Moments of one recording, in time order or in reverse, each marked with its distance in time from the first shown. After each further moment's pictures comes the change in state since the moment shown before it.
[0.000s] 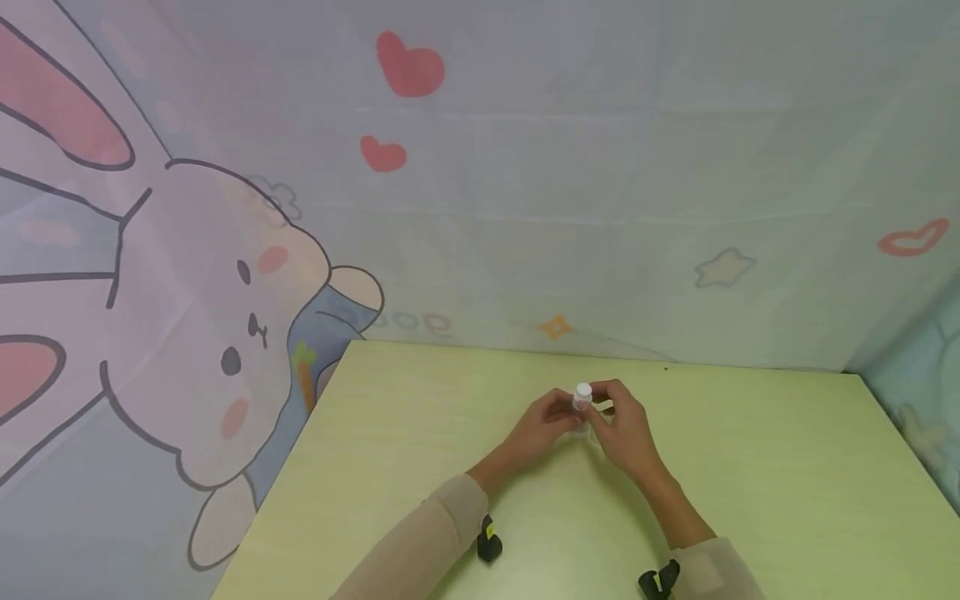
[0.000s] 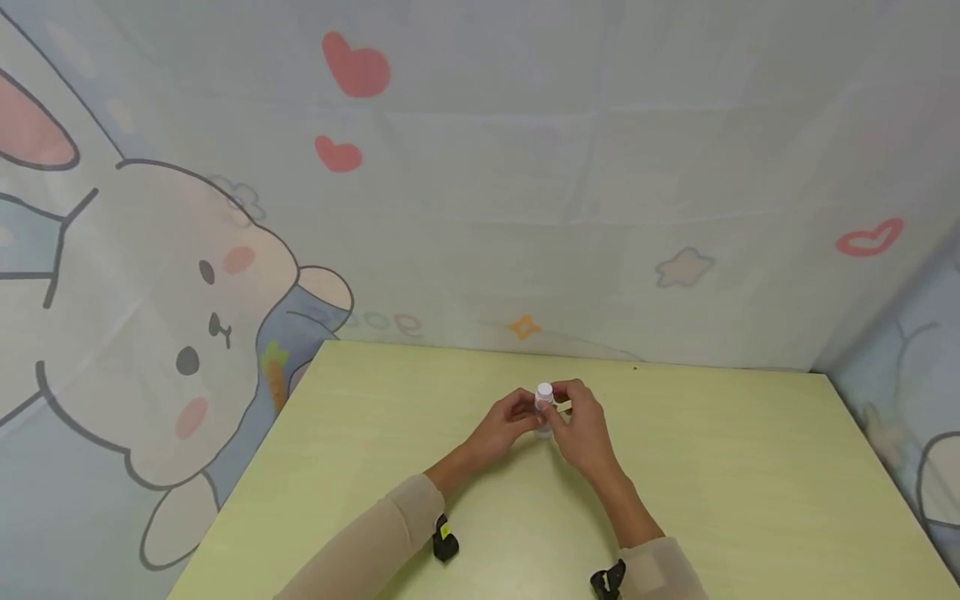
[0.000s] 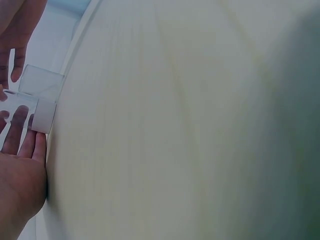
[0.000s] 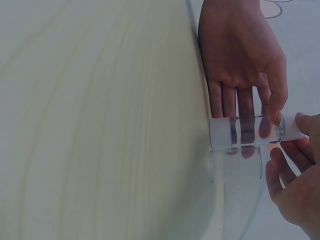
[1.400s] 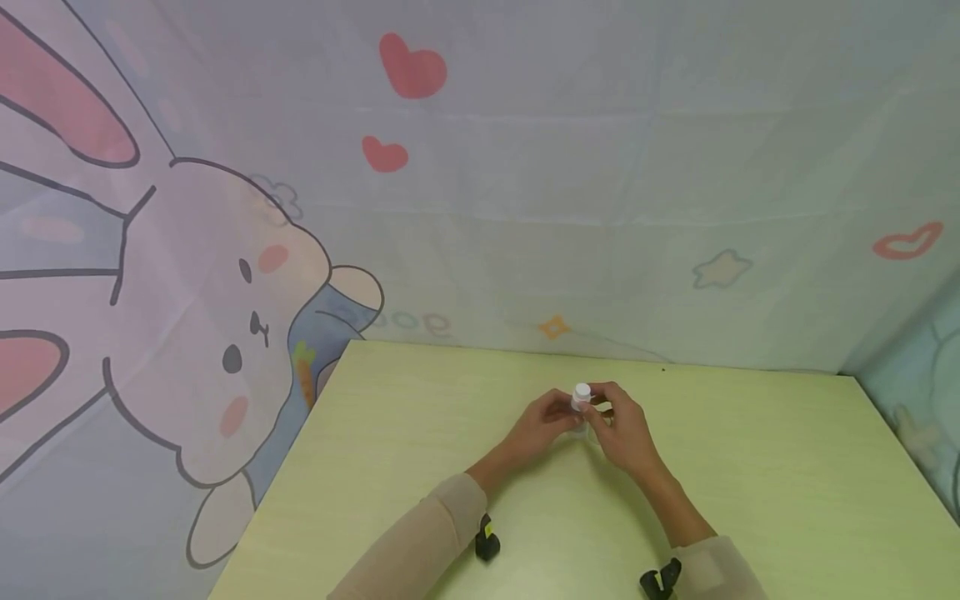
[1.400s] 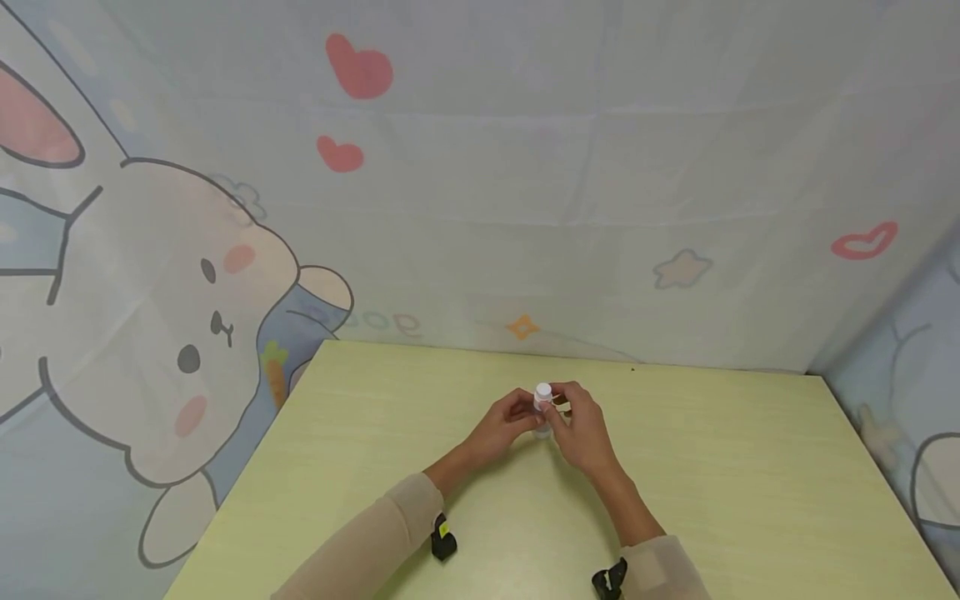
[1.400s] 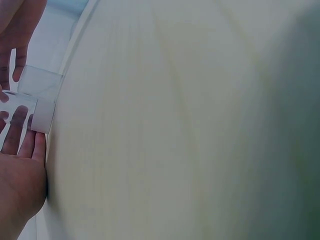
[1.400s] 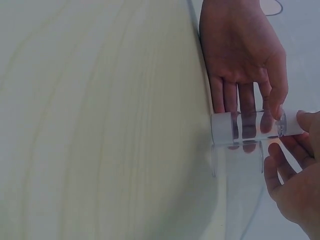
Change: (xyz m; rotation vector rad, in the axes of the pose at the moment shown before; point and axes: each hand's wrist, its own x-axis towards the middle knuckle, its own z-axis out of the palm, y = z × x) left_hand 0.000 0.000 -0.001 0.037 0.005 -0.017; right_hand -0.001 0.003 -0.002 -0.015 -0.051 -0.029
